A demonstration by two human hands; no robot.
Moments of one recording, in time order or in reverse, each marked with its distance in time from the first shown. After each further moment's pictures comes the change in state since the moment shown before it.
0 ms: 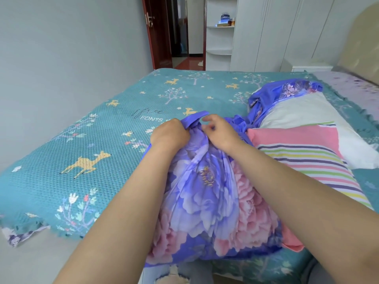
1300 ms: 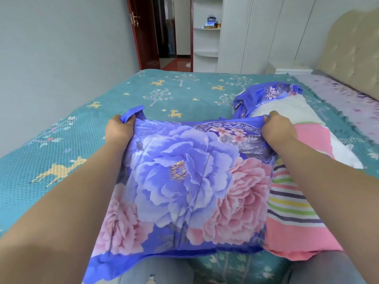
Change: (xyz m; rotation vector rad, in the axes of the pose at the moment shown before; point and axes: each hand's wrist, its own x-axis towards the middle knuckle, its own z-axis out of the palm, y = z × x) left_hand 0.082 -0.073 0.023 -0.590 0.277 -0.229; right_hand 0.001 0.122 -0.127 -0.408 0.326 0.352
